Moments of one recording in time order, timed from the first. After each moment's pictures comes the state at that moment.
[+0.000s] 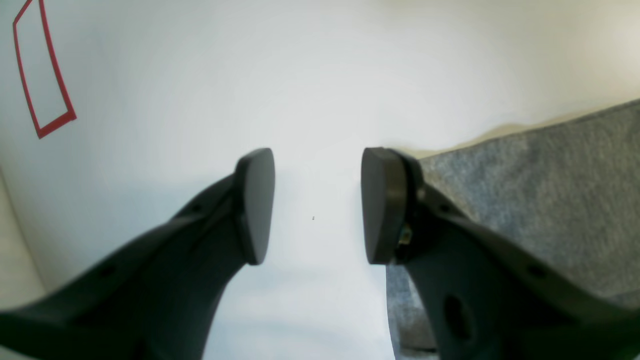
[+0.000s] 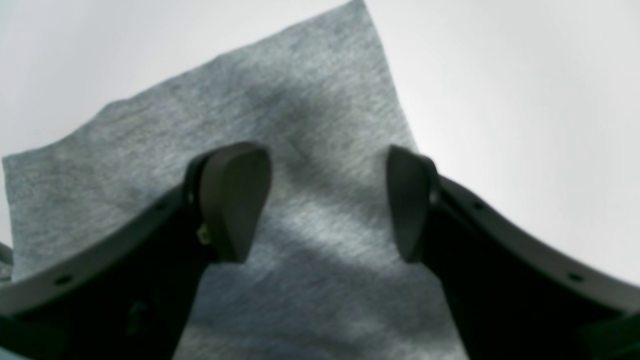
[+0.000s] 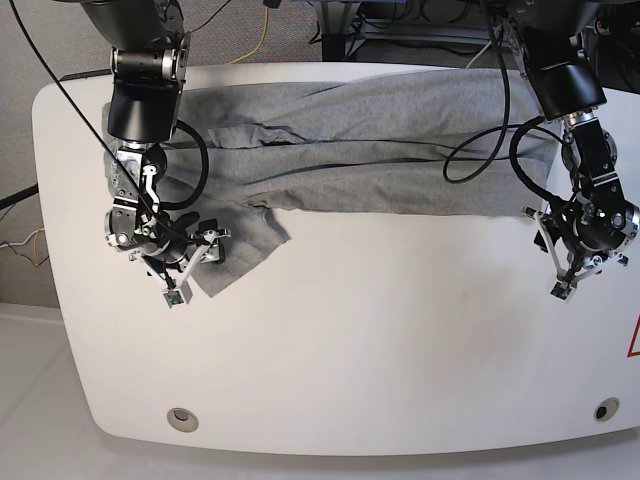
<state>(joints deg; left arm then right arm) -13.4 -16.4 -19.9 90.5 0.7 -41.9 69.0 18.4 11.0 9.0 61.5 8.4 27.5 -46.2</state>
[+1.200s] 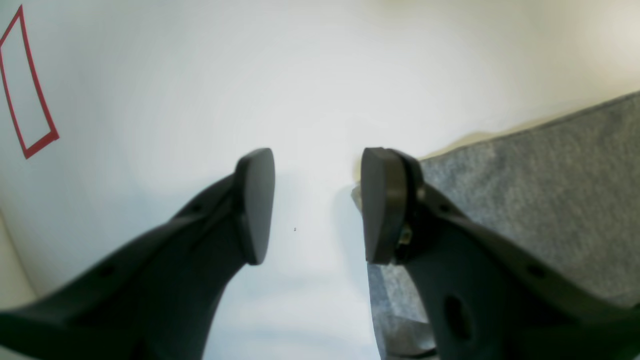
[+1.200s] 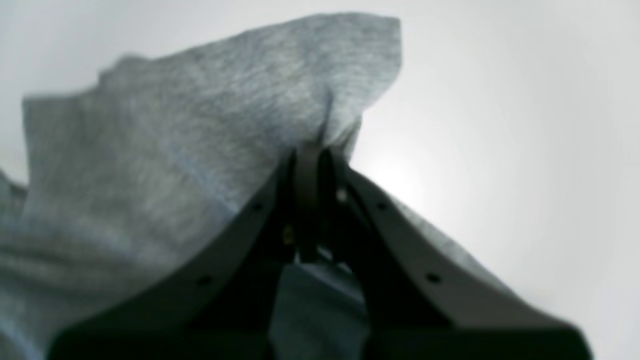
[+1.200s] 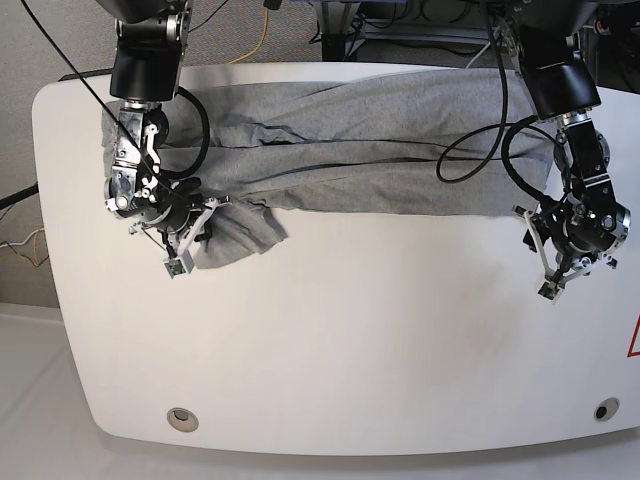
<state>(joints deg) -13.4 -15.5 -17.8 90.3 0.5 -42.0 68.9 7.8 10.9 9.5 75.9 10.6 27.4 -50.9</state>
